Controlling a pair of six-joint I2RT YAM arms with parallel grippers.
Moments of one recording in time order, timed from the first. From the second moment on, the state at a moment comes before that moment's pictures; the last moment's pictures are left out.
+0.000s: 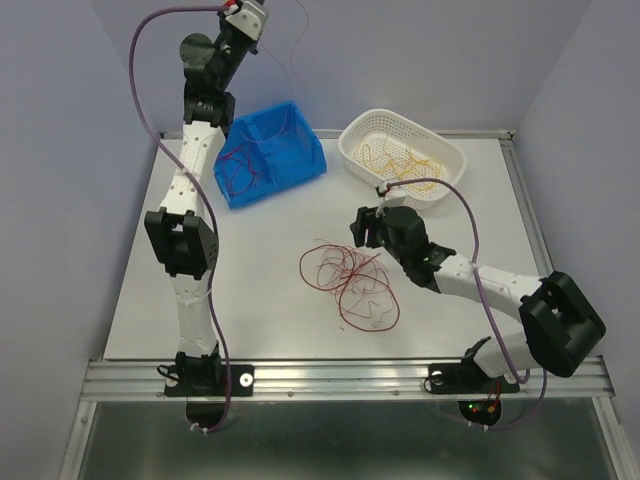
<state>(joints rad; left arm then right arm) -0.16 2.13 2.35 0.33 0.41 0.35 0.69 1.39 0.75 0.31 0.26 0.30</state>
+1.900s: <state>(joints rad) -0.12 2.27 1.86 0.39 0.28 0.56 0.69 1.32 0.68 0.32 0.22 0.31</state>
